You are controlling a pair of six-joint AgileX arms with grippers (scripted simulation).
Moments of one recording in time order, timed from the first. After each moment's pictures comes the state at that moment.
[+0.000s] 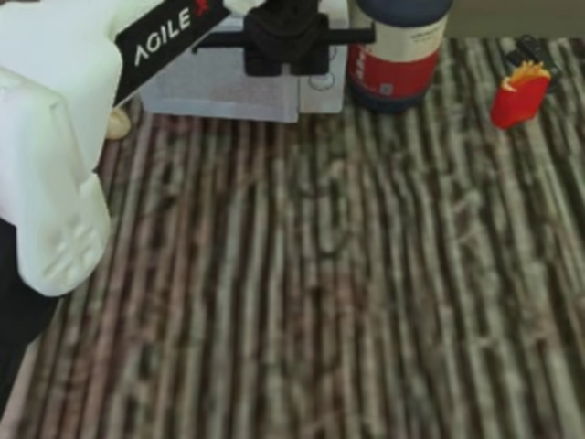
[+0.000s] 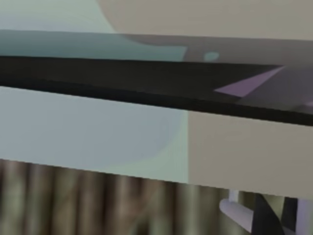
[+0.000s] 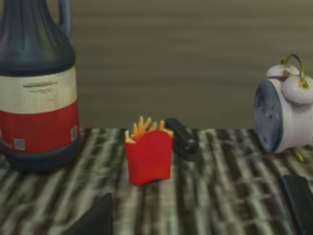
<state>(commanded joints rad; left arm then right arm) -0.57 2.39 2.34 -1.06 -0.28 -0.51 0.00 0.00 0.00 0.00 0.00 0.00</state>
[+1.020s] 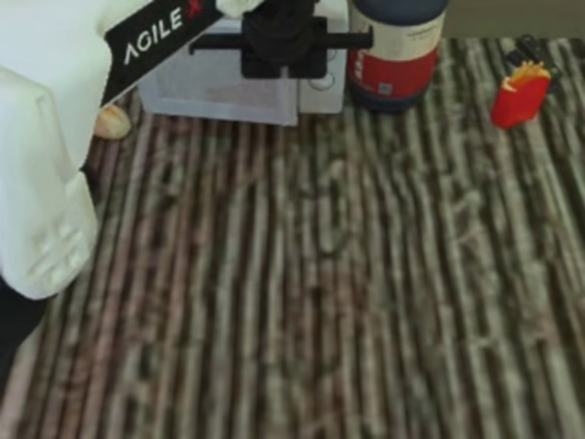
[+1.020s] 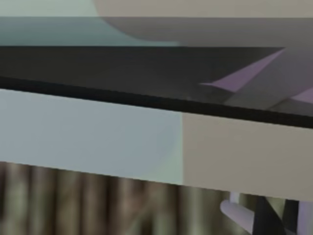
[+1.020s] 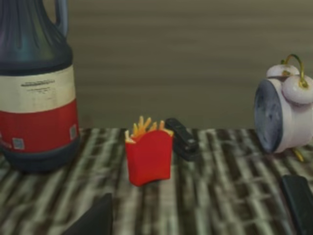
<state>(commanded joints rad) -0.57 2.35 2.26 -1.01 -0.26 -0.48 0.00 0.00 0.00 0.00 0.00 0.00</state>
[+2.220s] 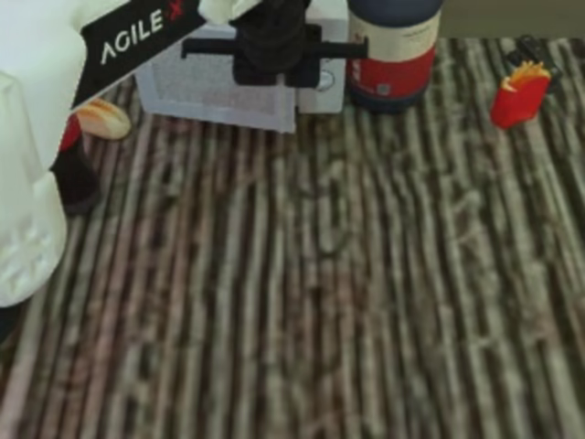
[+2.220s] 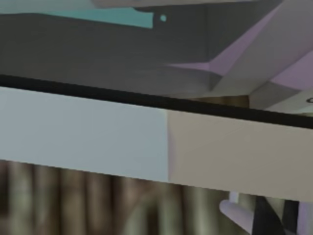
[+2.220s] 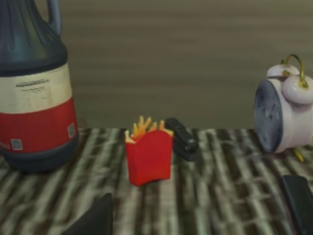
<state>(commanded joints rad) -0.56 2.27 2.12 -0.94 -0.23 -0.42 0.00 0.00 0.00 0.00 0.00 0.00</state>
